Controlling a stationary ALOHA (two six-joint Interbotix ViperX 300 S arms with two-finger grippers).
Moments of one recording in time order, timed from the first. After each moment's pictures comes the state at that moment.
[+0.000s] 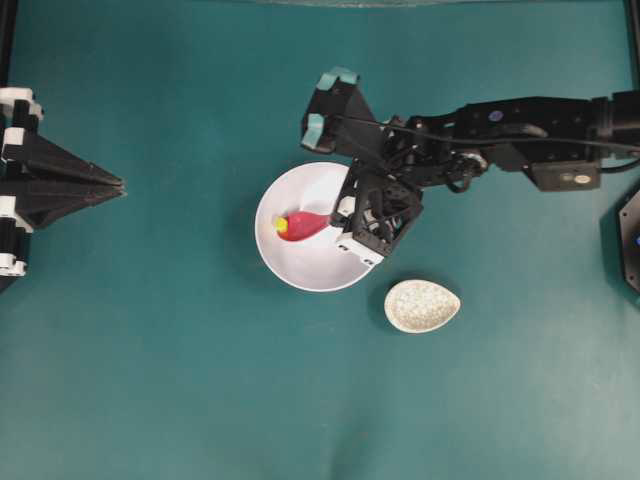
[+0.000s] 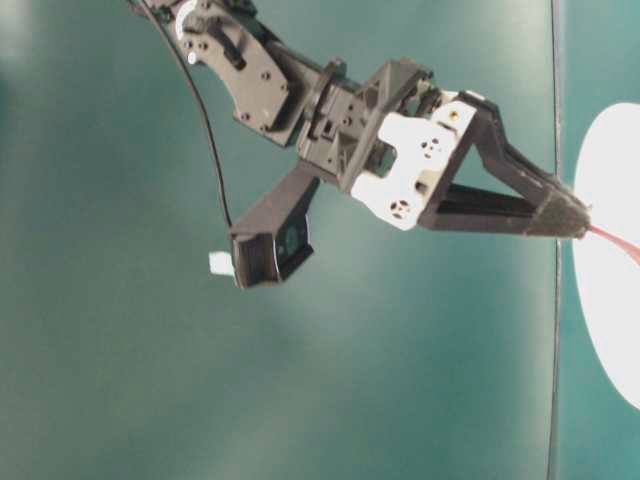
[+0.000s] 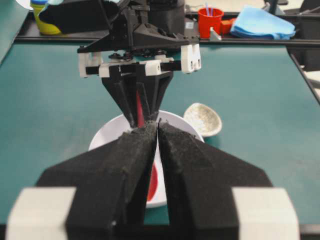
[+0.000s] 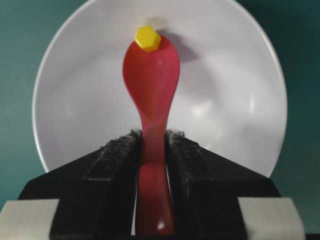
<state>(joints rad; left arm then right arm) 0.00 -0.98 1.18 0.01 -0.17 0.00 -0.12 0.06 0.42 0.27 0.47 0.10</state>
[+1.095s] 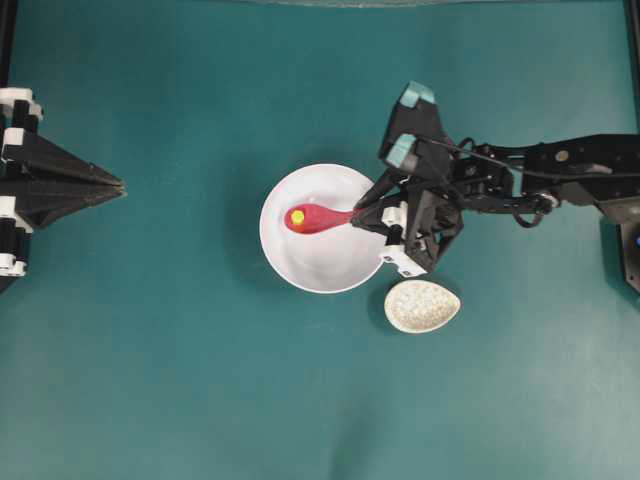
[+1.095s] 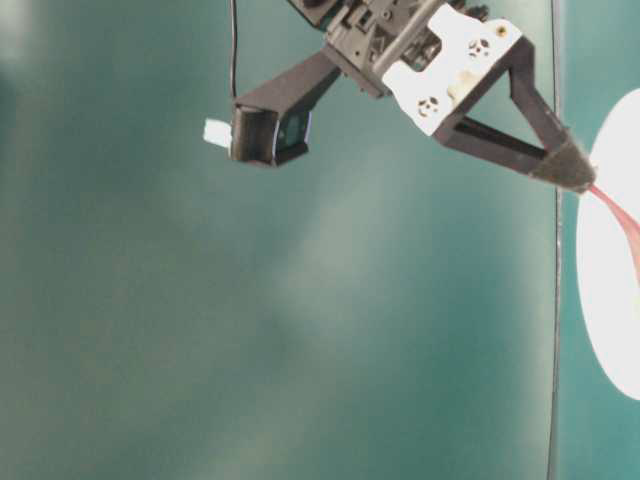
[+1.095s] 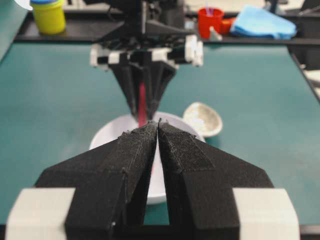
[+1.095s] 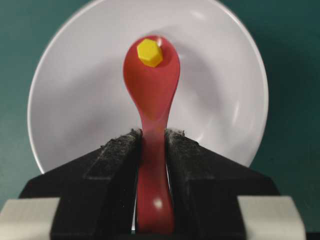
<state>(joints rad) 0.00 -0.98 1.18 0.01 -0.17 0.00 -0.06 -0.06 0.73 0.27 -0.01 0.11</state>
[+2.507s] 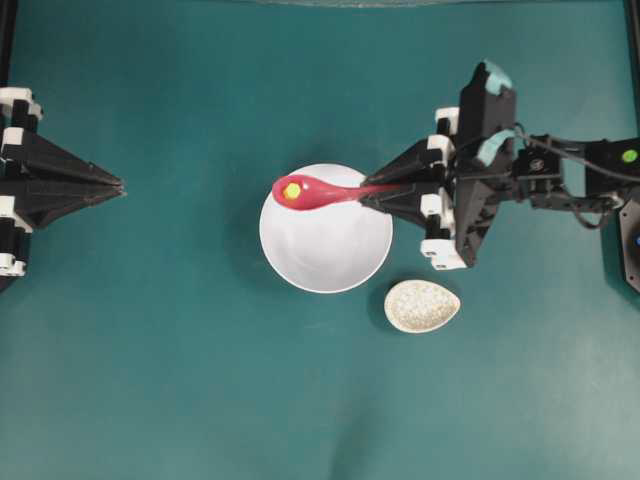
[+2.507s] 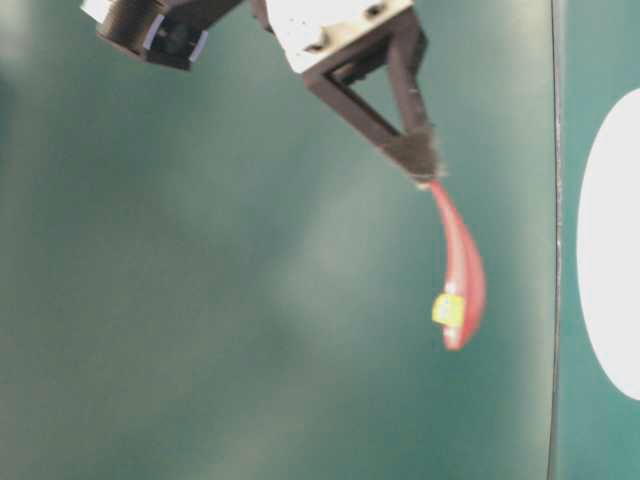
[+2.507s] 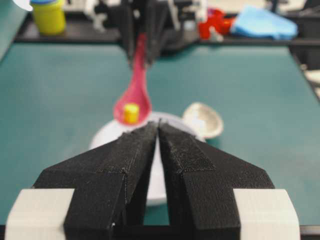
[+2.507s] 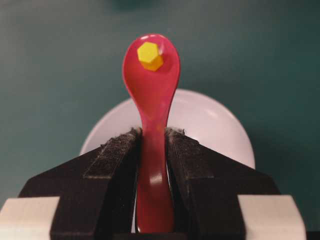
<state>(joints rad) 0.00 -0.98 1.18 0.01 -0.17 0.00 -0.05 -0.27 0.84 0.15 -0.23 0.10</state>
